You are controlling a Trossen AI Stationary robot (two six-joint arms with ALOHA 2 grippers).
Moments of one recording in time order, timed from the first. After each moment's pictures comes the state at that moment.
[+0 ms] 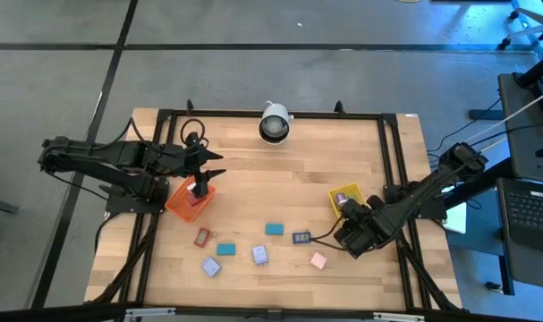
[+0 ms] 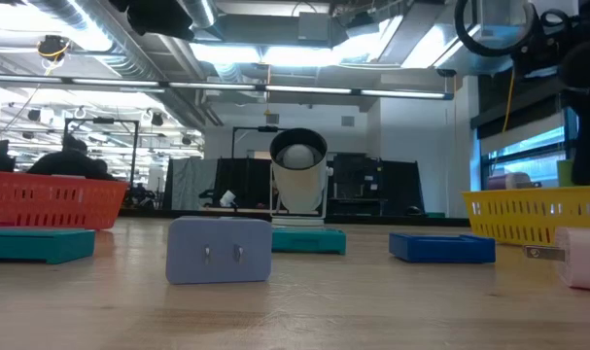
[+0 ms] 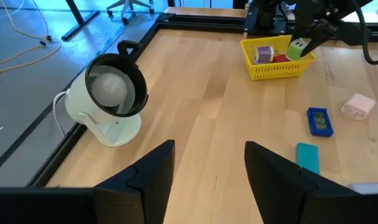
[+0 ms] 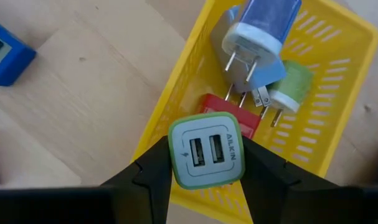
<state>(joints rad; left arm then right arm) -0.09 0.85 0.89 -0.58 -0.39 -0.15 0.68 1.48 0.91 -1.07 0.35 1.46</state>
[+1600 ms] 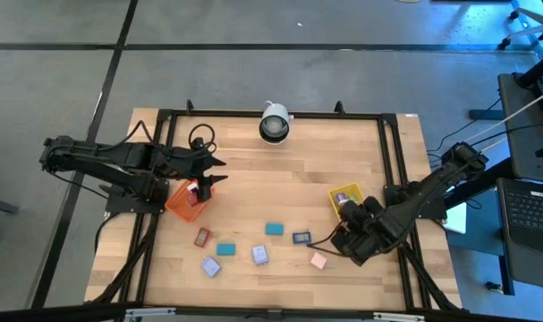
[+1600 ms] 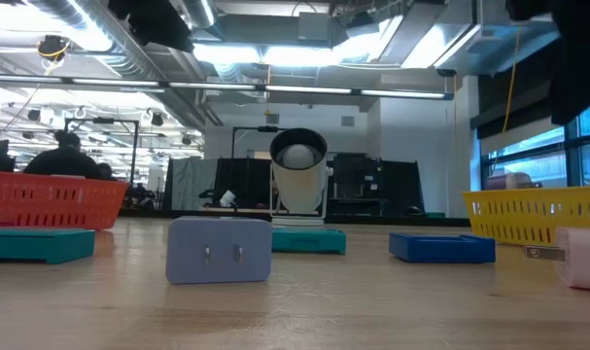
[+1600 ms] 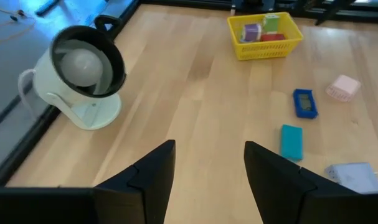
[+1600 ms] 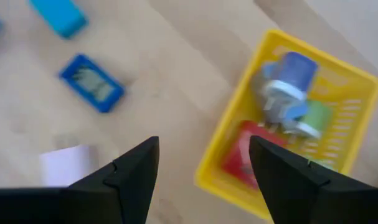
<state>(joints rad) -0.09 0.90 0.89 -0.60 -0.32 -0.19 0.72 1.47 1.08 -1.12 0.46 1.45</state>
